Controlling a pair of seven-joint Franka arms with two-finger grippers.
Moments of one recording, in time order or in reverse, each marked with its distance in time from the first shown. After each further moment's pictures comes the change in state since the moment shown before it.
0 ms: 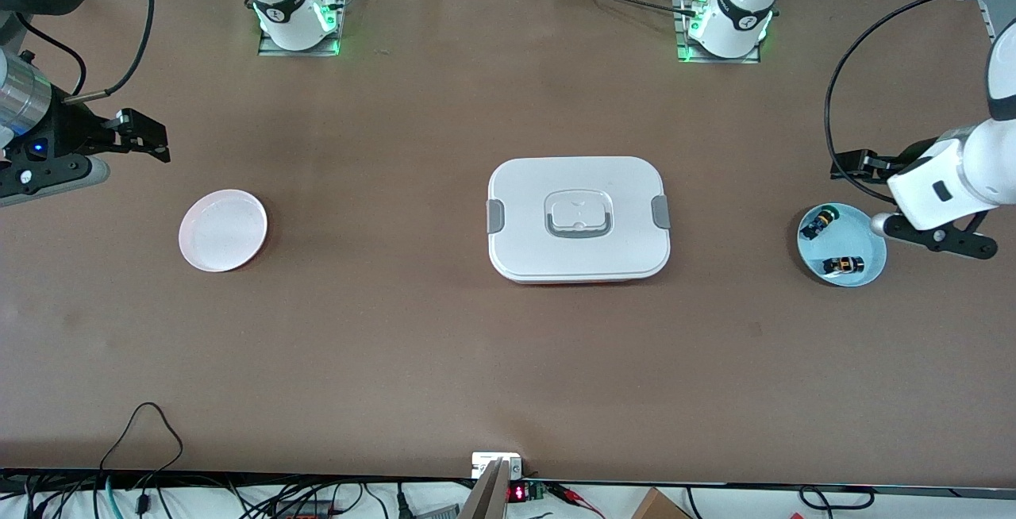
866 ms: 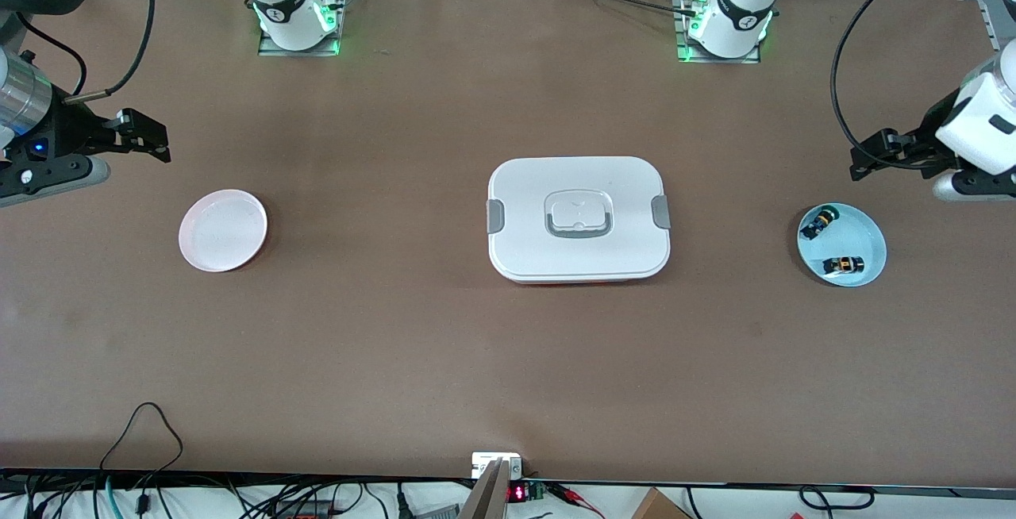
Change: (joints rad) left arm -0.345 -0.316 0.437 -0.342 -0.131 0.353 -0.179; right arm 0.000 0.000 0.001 0.000 0.000 0.001 0.000
